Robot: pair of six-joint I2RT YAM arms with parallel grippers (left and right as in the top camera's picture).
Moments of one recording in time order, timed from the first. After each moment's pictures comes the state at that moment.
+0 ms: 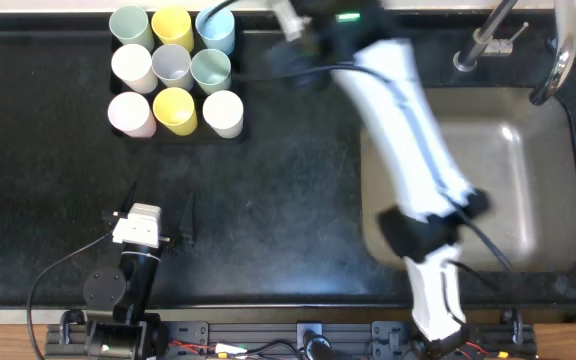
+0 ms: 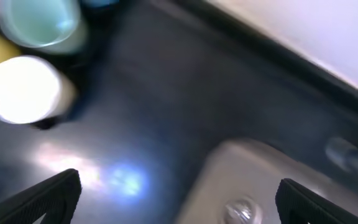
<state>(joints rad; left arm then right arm) -0.06 0.01 0.01 -0.07 0.12 0.08 0.46 2.13 2.62 -1.60 0.16 0.00</state>
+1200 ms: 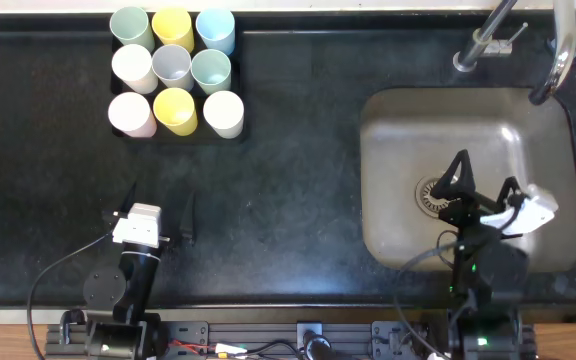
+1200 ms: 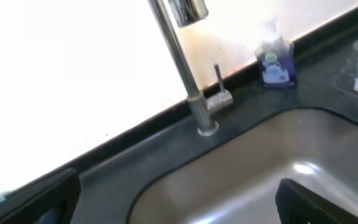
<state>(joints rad) -0.06 0.01 0.01 -0.07 0.12 0.08 0.02 0.32 0.31 -0.08 0.27 0.48</state>
